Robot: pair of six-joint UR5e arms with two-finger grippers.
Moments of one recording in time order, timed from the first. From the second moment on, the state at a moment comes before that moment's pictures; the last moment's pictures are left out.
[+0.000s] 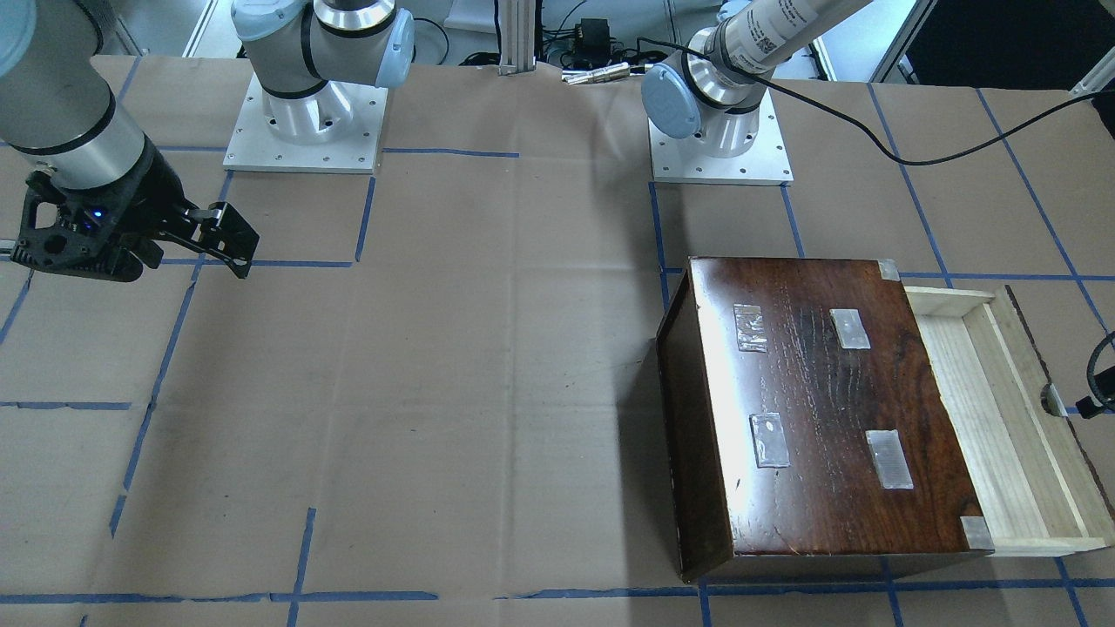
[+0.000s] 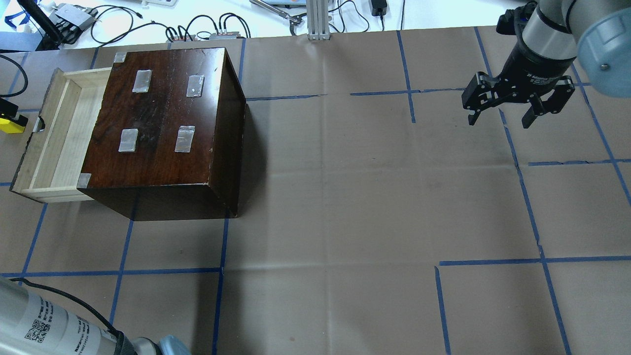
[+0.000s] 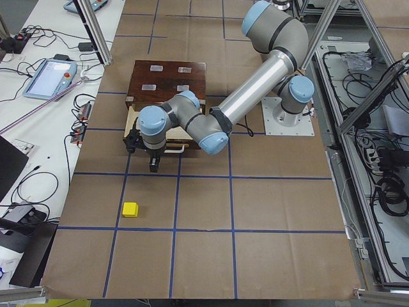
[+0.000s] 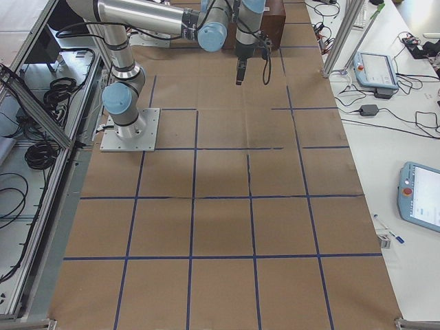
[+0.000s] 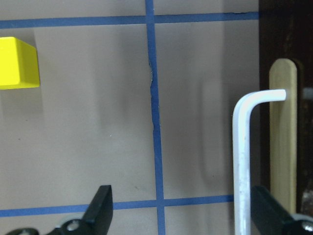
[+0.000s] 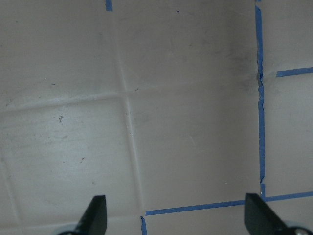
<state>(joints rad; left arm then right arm) -0.83 -2.08 -1.33 -1.28 1.43 0.79 1.43 -1.52 1.65 -1.63 -1.57 -0.02</state>
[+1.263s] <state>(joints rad) -0.82 -2.32 -0.88 -1.42 1.45 0.79 1.43 -1.52 1.65 -1.63 -1.57 -0.02</state>
